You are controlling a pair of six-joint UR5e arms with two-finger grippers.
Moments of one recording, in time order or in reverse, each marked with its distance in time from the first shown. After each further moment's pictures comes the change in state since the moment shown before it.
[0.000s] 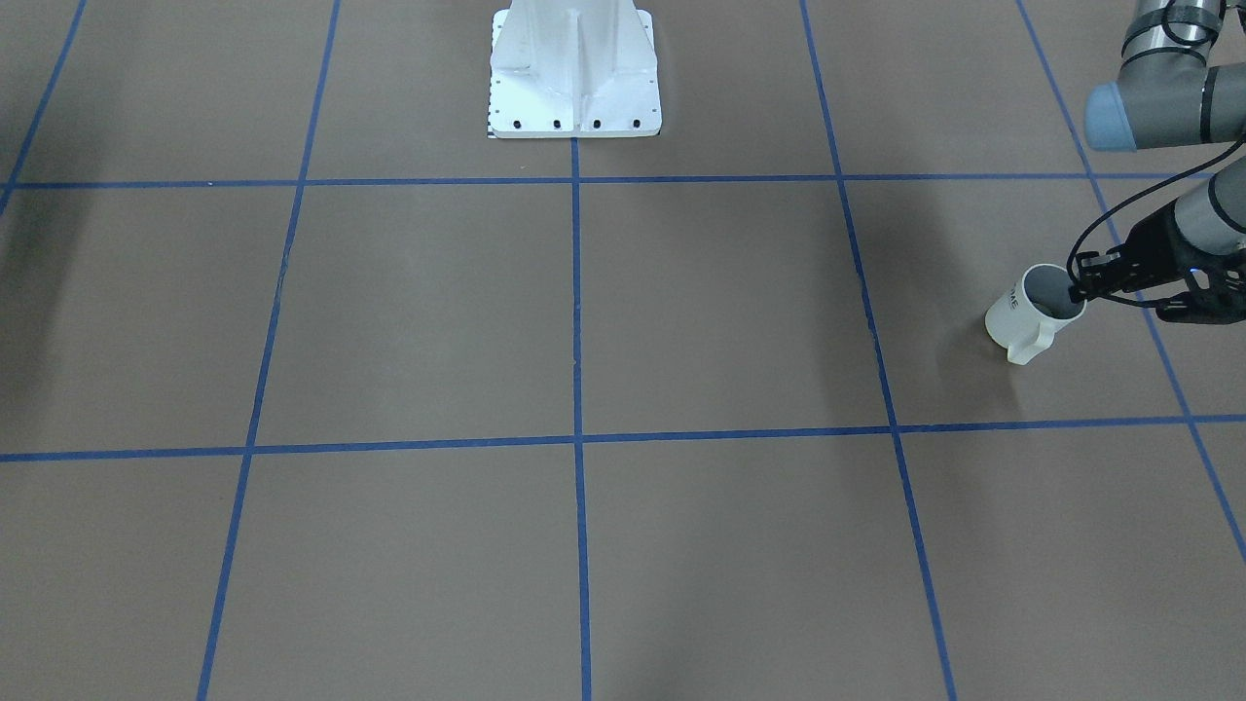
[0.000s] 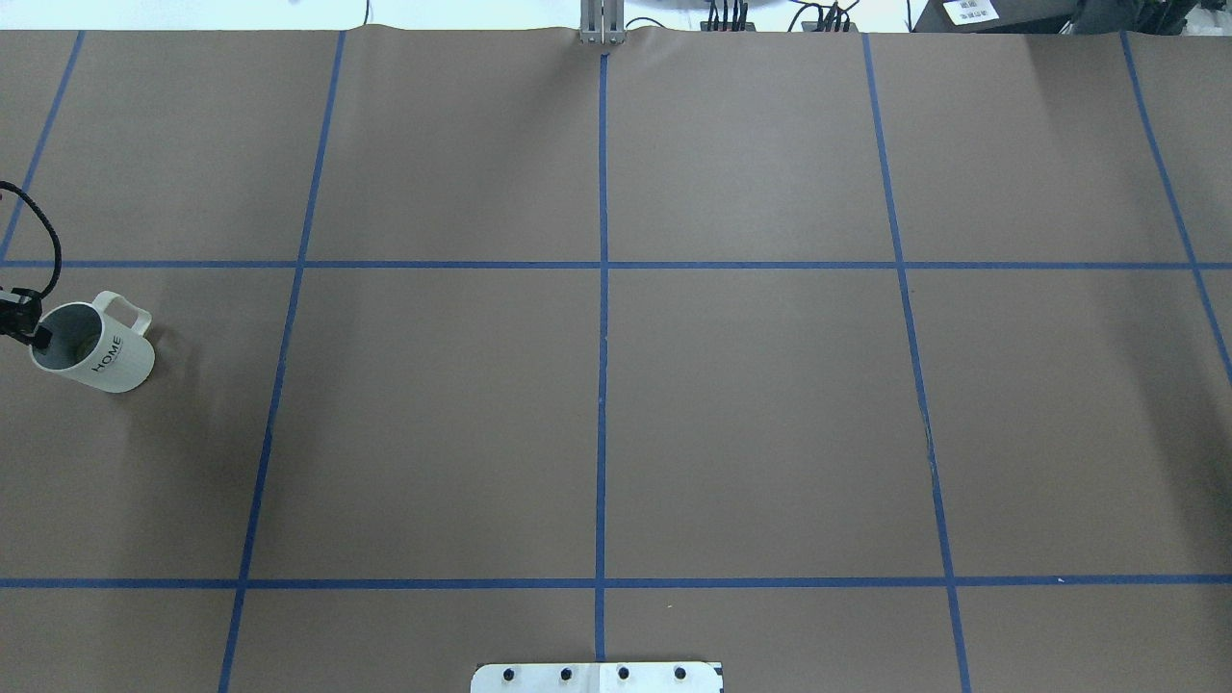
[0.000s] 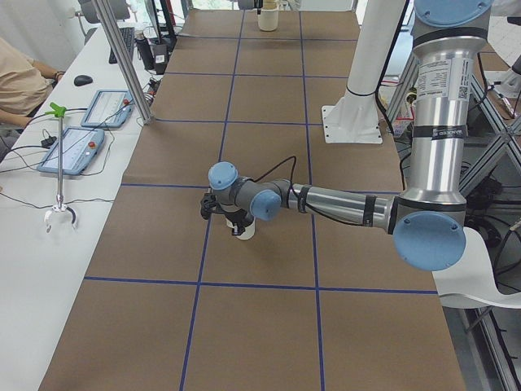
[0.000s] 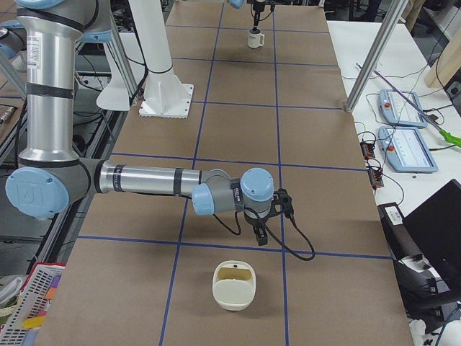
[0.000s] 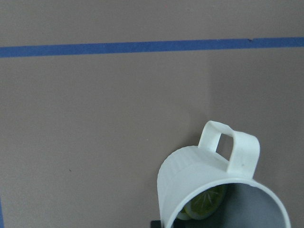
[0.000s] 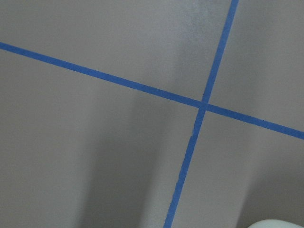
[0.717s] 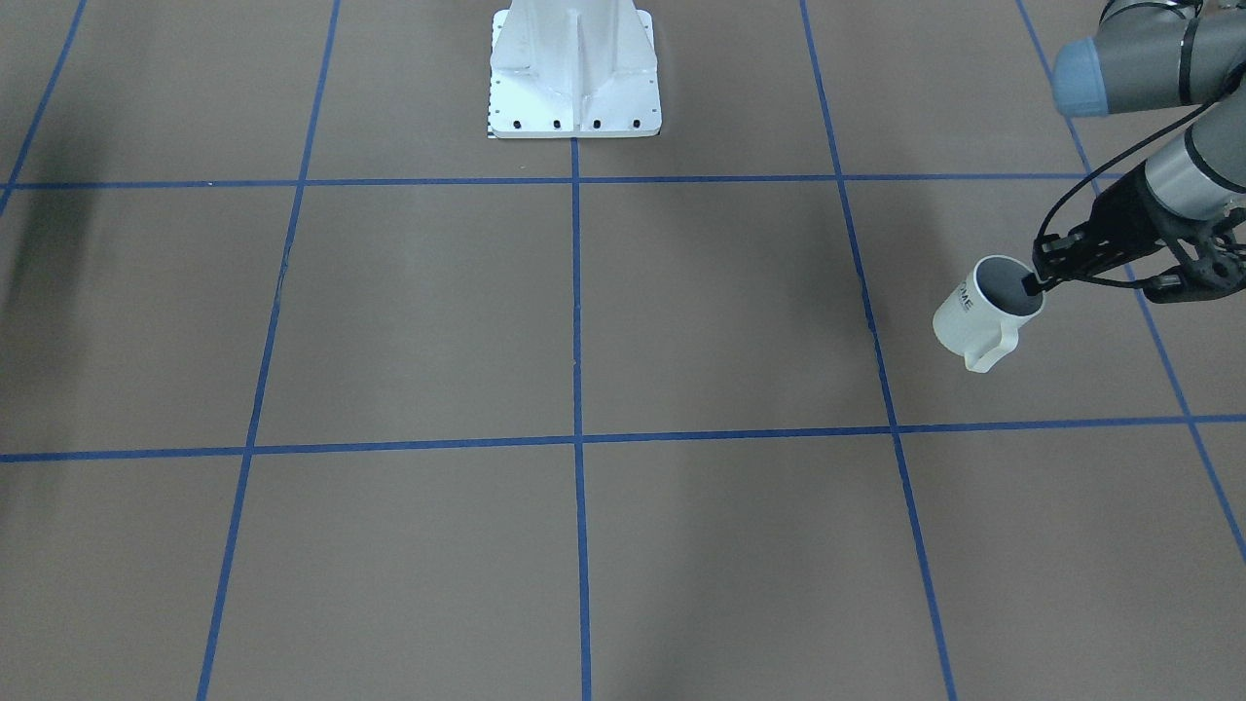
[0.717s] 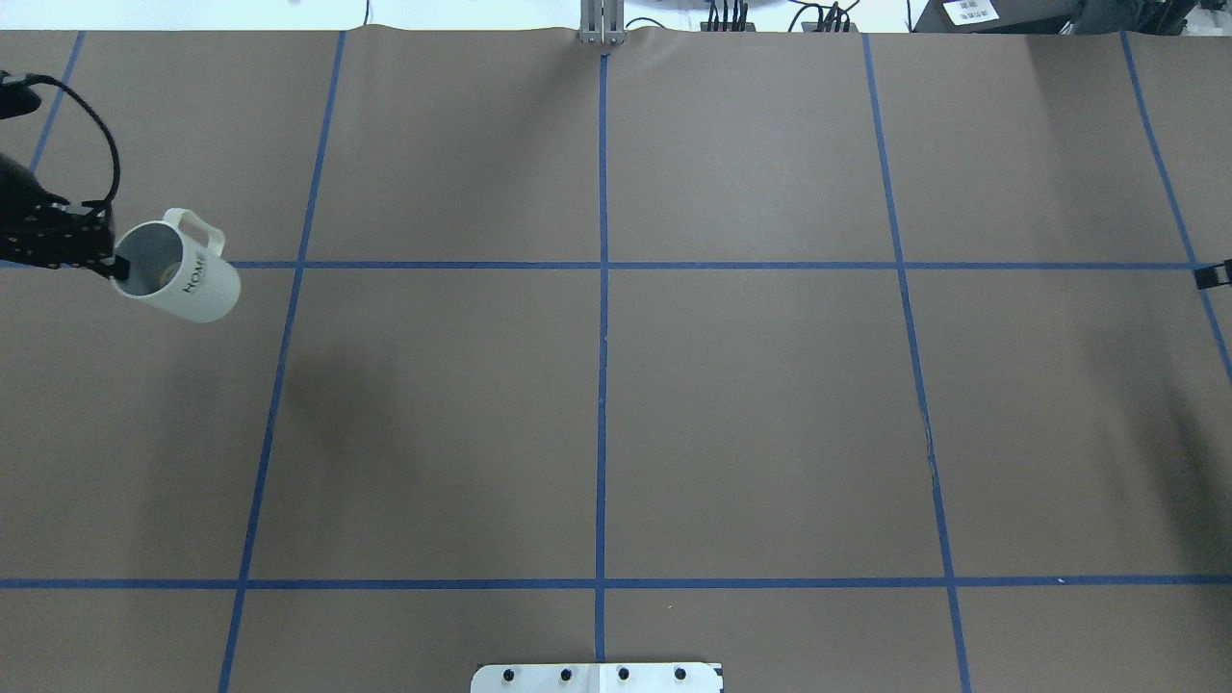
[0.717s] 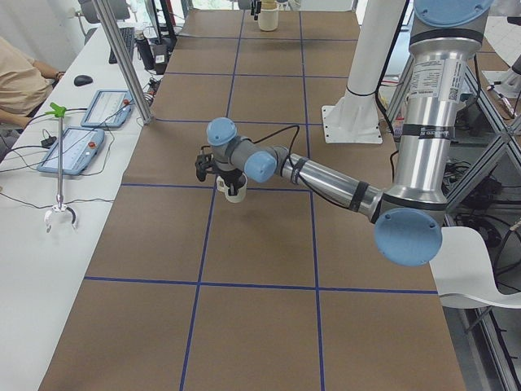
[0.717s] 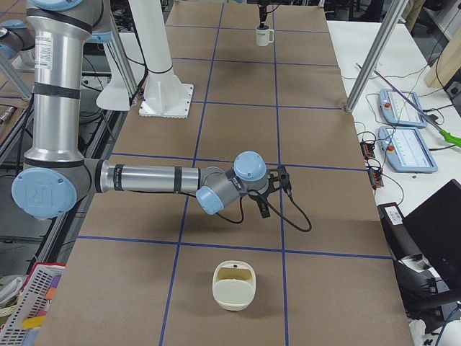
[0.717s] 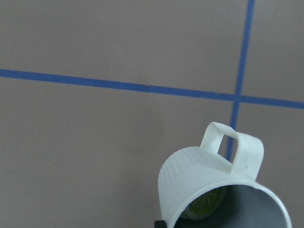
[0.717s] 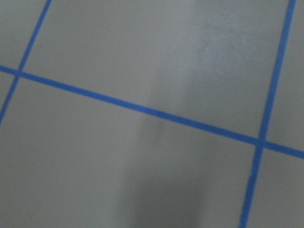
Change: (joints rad) left arm 0.032 -0.174 -0.210 0.151 -0.019 -0.401; right arm -0.195 -0.015 0.006 0.547 -0.030 0.573
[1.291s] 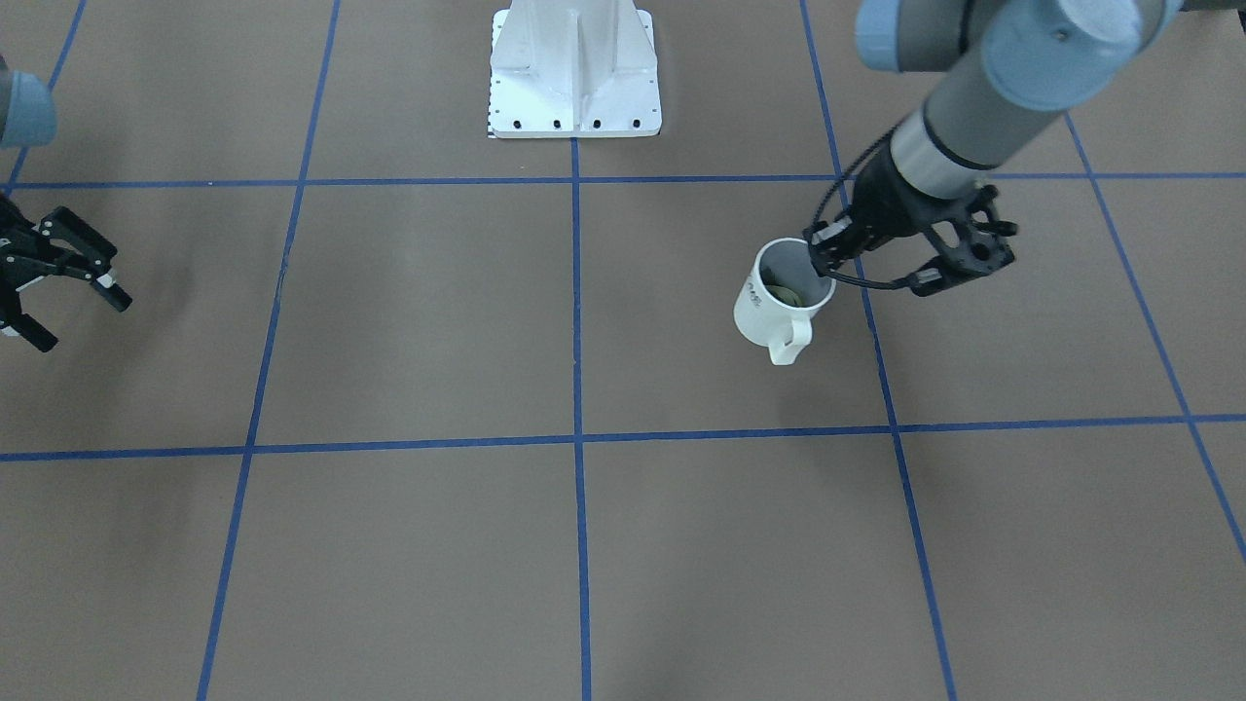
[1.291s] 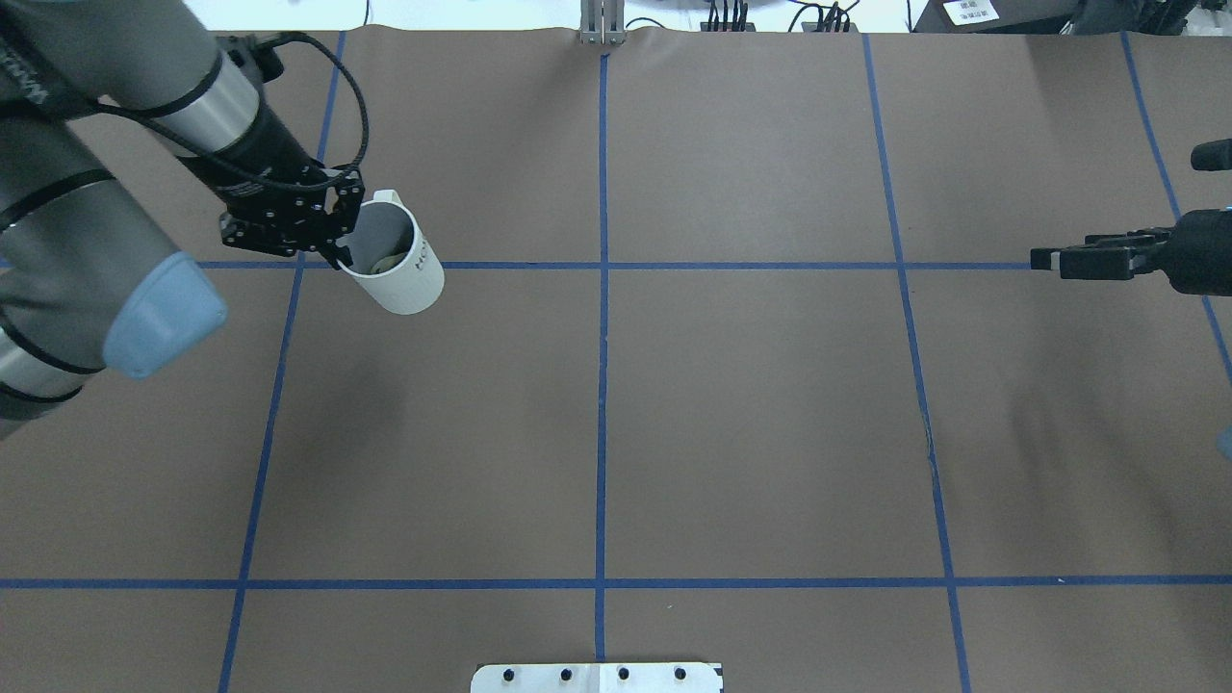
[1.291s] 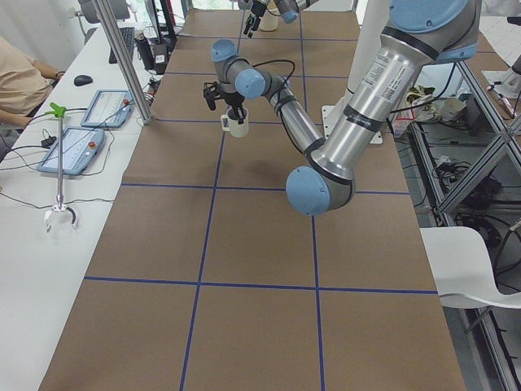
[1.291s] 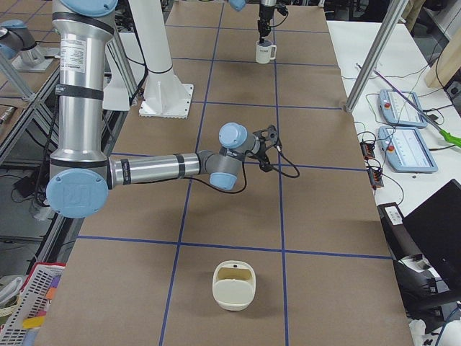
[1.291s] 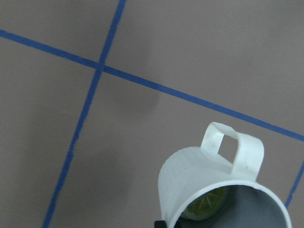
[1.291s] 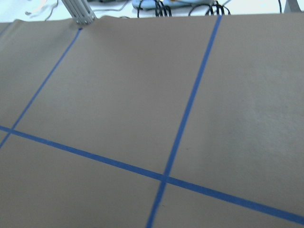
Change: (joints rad) left arm 0.223 -0.466 0.007 0.409 0.093 -0.395; right arm -0.309 0.032 0.118 0.393 -0.360 0.398
